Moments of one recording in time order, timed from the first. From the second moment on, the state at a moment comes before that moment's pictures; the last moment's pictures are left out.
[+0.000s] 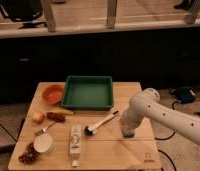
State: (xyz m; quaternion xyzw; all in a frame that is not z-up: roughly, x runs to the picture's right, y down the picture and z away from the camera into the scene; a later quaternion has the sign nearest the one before) arm 0.149 0.216 0.761 -0.25 -0.24 -0.41 0.84
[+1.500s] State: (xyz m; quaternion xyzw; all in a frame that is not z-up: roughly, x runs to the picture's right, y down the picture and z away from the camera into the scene) arm 0.188 0.218 0.822 -0.22 -0.25 -0.51 0.79
